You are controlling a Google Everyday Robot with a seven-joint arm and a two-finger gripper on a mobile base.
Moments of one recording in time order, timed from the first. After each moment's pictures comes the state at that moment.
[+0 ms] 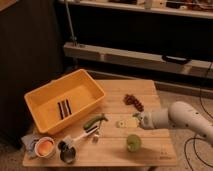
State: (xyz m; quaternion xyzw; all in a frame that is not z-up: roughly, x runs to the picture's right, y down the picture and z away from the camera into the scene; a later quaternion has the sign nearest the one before) arm 0.104 0.160 0.691 -0.38 -0.21 0.63 0.64
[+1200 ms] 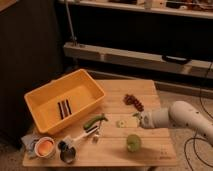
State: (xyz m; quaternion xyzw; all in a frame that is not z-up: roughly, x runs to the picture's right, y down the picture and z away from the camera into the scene) arm 0.102 0.152 0.692 -0.37 -0.22 0.61 0.66
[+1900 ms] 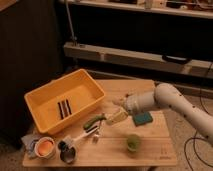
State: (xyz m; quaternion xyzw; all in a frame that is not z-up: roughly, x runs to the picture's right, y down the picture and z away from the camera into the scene) arm 0.028 0.099 0.675 -0.32 -0.40 0.30 0.80
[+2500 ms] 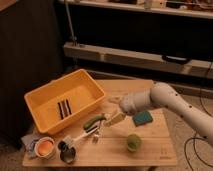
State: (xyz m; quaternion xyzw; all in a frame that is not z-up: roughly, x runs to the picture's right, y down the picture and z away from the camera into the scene) arm 0.016 0.101 0.676 -0.27 -0.40 0.24 0.85
